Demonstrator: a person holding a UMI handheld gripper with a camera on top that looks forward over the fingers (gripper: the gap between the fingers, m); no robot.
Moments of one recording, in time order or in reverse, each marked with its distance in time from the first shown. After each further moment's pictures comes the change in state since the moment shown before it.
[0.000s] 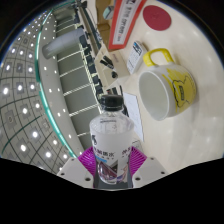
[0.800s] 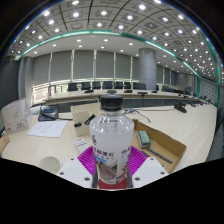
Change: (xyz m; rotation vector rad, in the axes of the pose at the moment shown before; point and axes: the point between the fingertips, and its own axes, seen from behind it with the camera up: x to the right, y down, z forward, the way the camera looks) arm -0.026 -0.281 -0.102 0.339 0.627 -1.739
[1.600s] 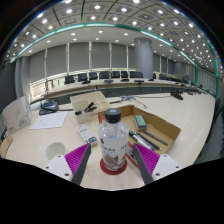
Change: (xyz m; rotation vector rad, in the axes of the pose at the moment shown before) arm 0.004 0.040 -0.050 -0.119 0.016 0.054
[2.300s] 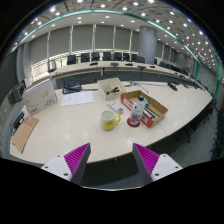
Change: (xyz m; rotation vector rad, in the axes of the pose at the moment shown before) arm -0.151 0.032 -0.293 -0.246 0.044 -0.063
